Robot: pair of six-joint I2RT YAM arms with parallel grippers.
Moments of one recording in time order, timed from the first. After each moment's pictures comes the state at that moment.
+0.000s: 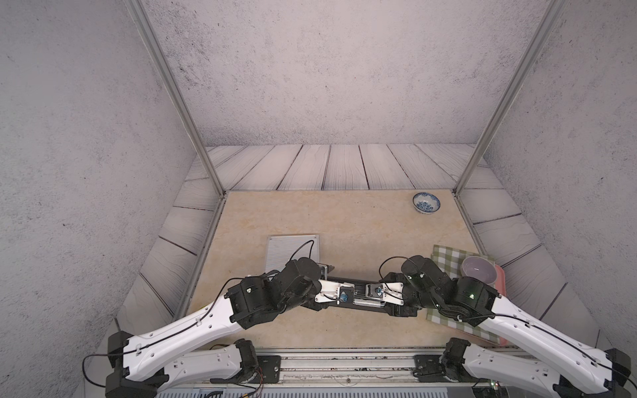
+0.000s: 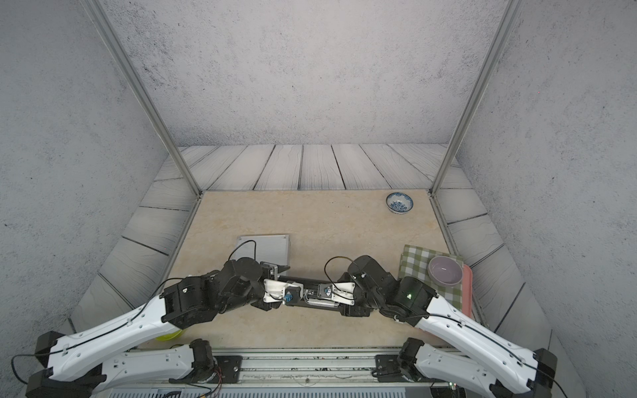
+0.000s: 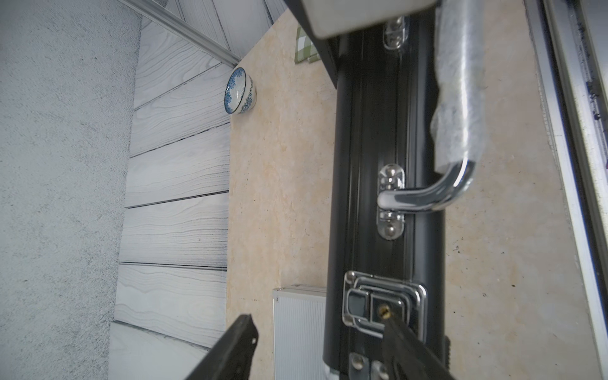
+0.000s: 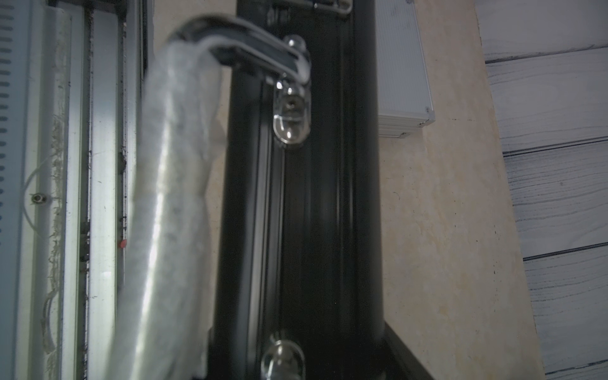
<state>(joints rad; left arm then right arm) -1.14 0.96 1.02 -0.71 -0.20 0.83 0.92 0.92 0.92 -0.89 -0.07 -0.66</state>
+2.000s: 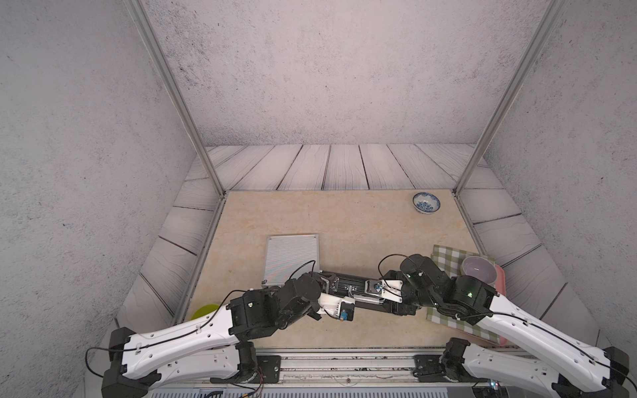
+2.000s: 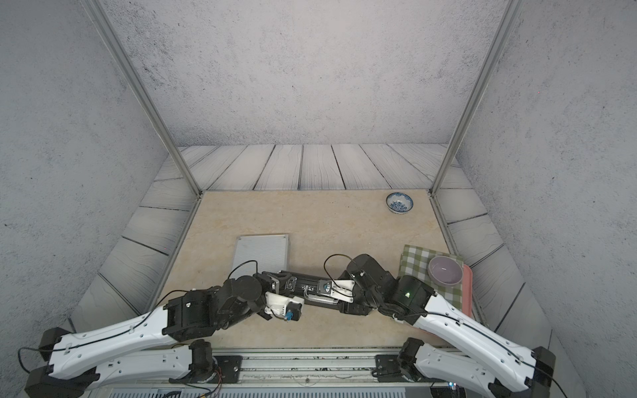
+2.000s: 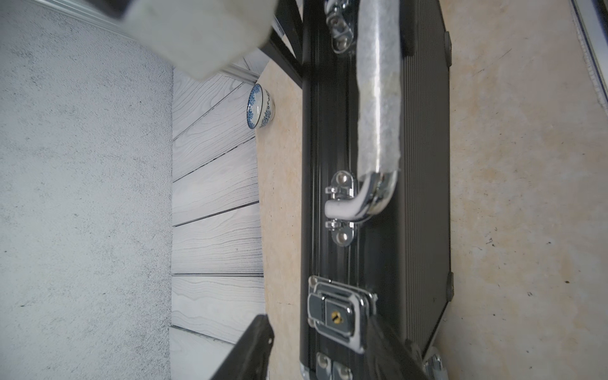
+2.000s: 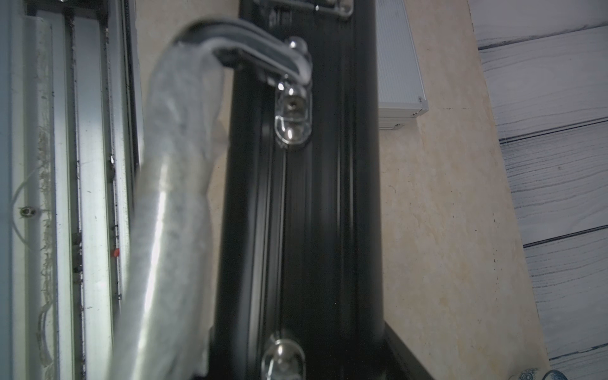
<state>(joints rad) -1.25 0.89 0.85 -0.52 -0.38 0.95 0.93 0.93 0.92 -0.88 -0.05 -0.61</state>
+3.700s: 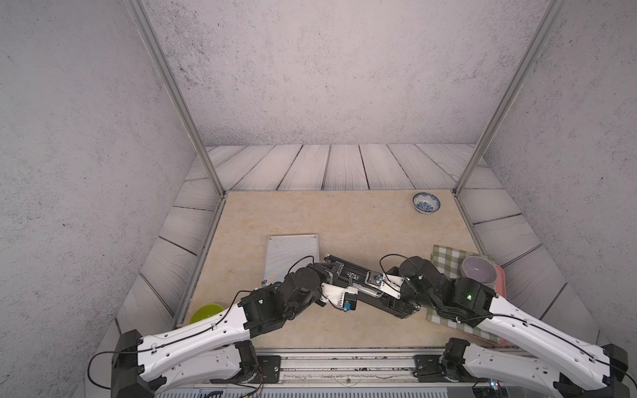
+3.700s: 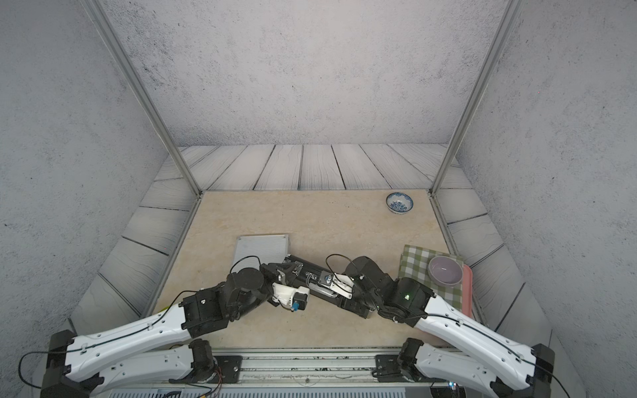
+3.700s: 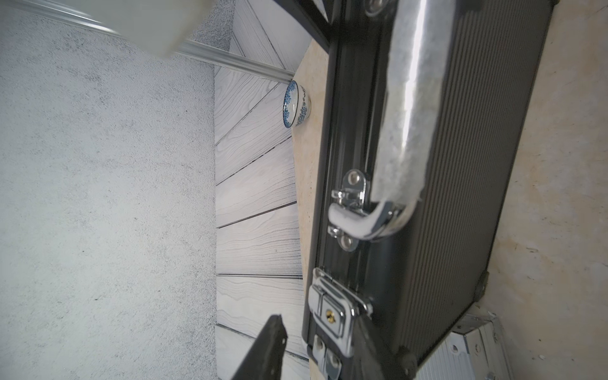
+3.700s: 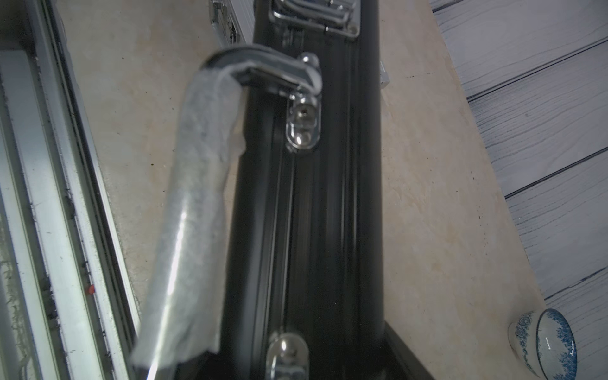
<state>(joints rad) -1.12 0.95 0.75 -0.22 -0.35 1.17 0.98 0.91 0.90 -0.84 0.08 -0.44</state>
